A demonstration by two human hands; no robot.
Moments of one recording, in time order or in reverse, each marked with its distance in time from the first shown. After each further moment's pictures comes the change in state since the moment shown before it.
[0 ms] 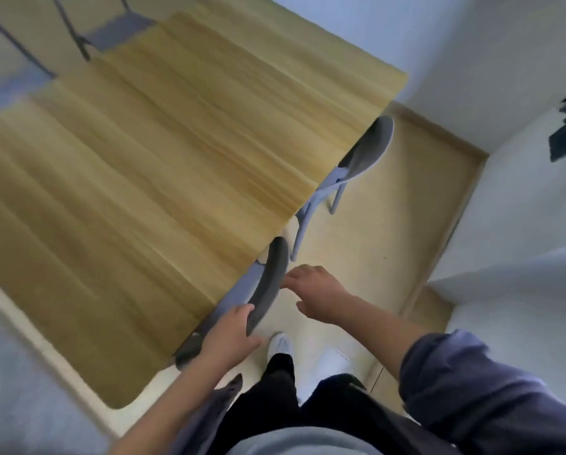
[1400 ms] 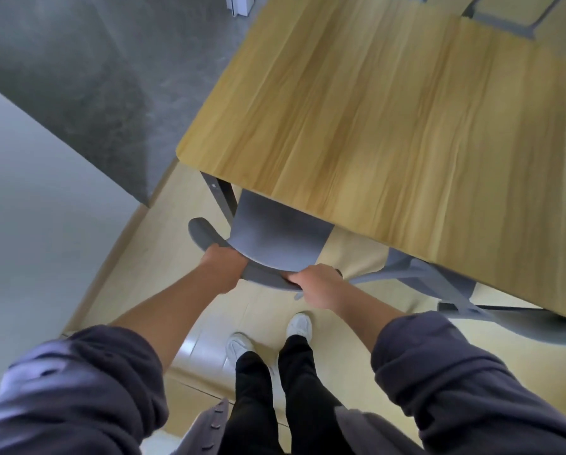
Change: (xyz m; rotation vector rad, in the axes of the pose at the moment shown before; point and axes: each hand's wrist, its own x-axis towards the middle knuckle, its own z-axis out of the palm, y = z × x) left_hand -0.007 0.072 0.123 0.101 0.213 -0.707; right_hand 0.056 0.053 0.010 -0.671 -0.378 -0.948
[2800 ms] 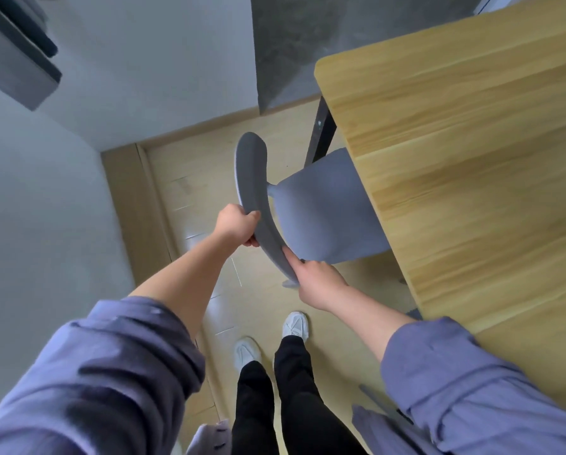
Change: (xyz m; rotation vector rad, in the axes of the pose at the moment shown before) left_hand -0.050 0.130 0.030 -1.918 0.416 -1.191; right_hand -0.002 0.048 0.057 -0.292 -0.119 -0.532
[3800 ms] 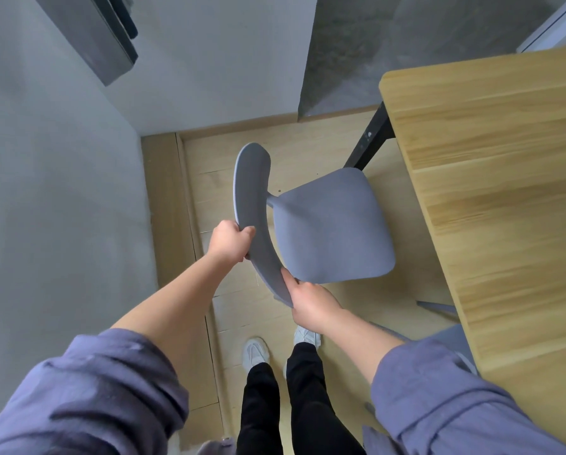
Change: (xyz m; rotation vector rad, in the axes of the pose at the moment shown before) left_hand -0.024 -0.088 -0.068 -0.076 0.127 -0.051; right_hand 0.010 -0.089 0.041 -0.034 -0.081 -0.090
